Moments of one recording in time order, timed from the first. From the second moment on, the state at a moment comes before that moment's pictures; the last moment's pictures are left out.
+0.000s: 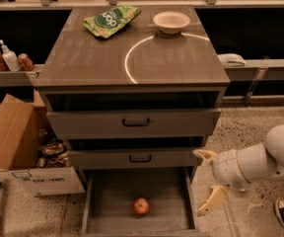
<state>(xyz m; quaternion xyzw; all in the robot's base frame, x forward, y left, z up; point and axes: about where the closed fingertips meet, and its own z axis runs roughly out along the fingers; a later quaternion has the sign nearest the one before) 0.410 -0.157 0.644 -0.57 0.72 0.26 0.29</state>
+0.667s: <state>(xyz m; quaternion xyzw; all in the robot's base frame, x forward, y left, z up) 0.416 -0.152 0.621 -0.58 0.72 0.28 0.28</state>
